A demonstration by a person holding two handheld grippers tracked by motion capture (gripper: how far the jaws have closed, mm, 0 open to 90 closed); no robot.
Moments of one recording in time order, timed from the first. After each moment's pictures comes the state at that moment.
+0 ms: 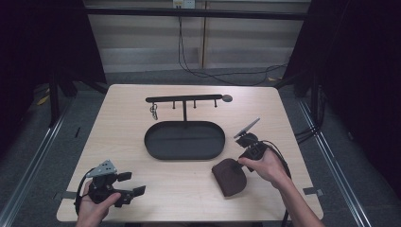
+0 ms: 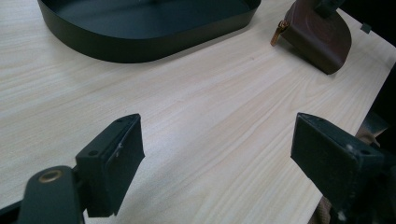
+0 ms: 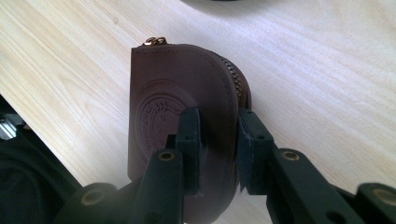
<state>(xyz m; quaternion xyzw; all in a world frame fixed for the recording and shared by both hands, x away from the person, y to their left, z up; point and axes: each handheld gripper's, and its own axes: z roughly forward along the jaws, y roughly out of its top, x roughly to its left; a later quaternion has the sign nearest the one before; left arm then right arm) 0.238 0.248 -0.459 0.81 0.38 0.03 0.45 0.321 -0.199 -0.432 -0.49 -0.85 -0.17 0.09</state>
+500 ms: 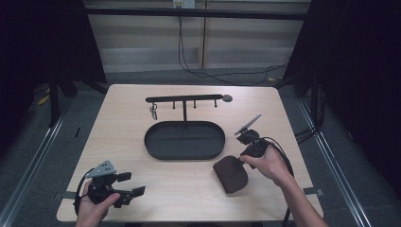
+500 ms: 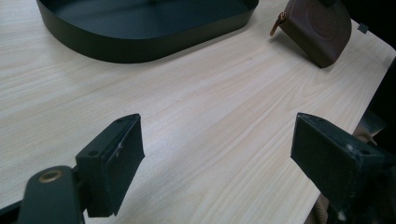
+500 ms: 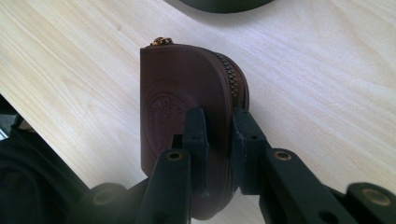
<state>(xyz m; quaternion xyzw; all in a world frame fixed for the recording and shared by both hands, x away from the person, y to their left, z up) 0.237 0.249 -0.458 0.81 0.38 0.03 0.45 0.321 -0.199 -0.415 -0.48 -0.86 -0.16 0.07</state>
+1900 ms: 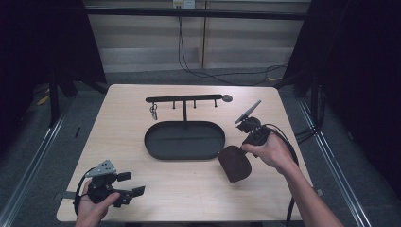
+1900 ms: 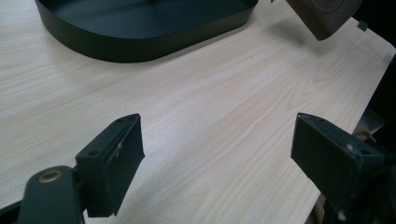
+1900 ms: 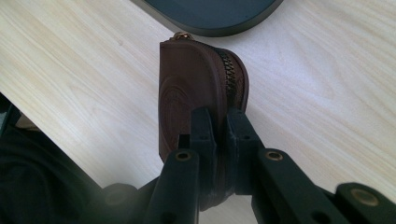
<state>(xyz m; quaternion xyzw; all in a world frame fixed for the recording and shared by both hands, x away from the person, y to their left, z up) 0.239 0.250 -0.459 0.81 0.38 0.02 0.45 0.334 -0.194 -0.372 -0.48 -0.87 -0.14 0.04</state>
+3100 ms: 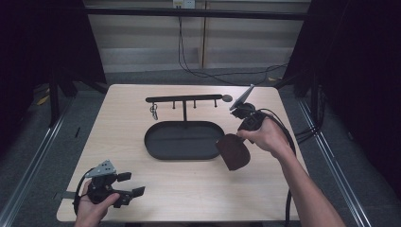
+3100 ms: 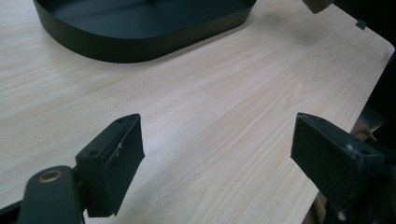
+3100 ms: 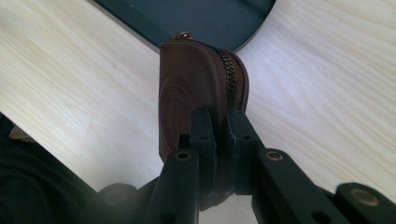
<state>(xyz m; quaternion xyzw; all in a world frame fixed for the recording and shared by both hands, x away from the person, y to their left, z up) 0.237 0.249 -0.457 0.81 0.37 0.03 0.45 0.362 -0.180 -0.345 -0.48 -0.87 -0.11 0.02</state>
